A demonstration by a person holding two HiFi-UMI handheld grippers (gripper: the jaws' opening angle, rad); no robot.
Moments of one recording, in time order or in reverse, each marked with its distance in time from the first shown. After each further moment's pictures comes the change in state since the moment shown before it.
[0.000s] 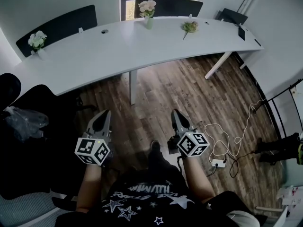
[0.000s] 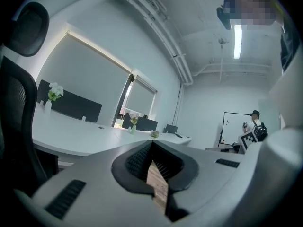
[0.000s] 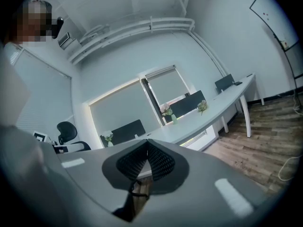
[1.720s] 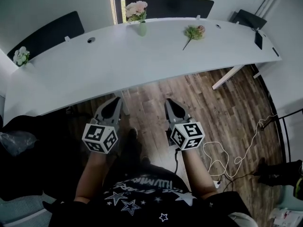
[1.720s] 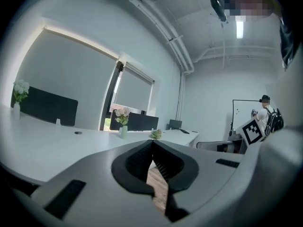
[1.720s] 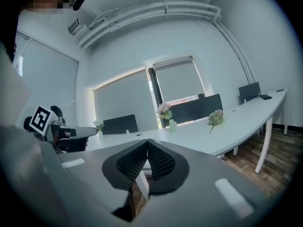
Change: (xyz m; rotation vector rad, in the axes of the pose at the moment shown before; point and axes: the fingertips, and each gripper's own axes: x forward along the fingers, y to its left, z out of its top) left arm 0.307 -0.043 0.006 0.087 0.057 0.034; right arm 0.197 -0.167 0.102 -0.227 0.125 0.128
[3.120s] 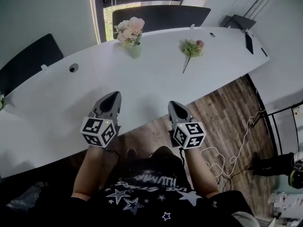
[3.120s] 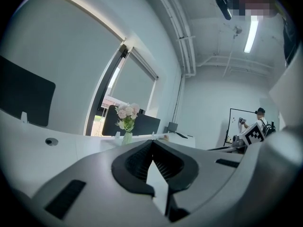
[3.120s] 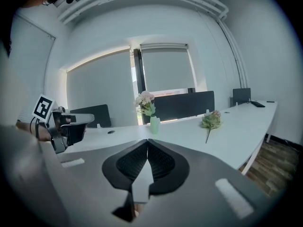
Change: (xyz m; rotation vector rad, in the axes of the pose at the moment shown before) left arm 0.209 0.156 0.054 -0.065 0.016 -0.168; right arm 0.190 -0.090 0.038 -0.035 0.121 -0.228
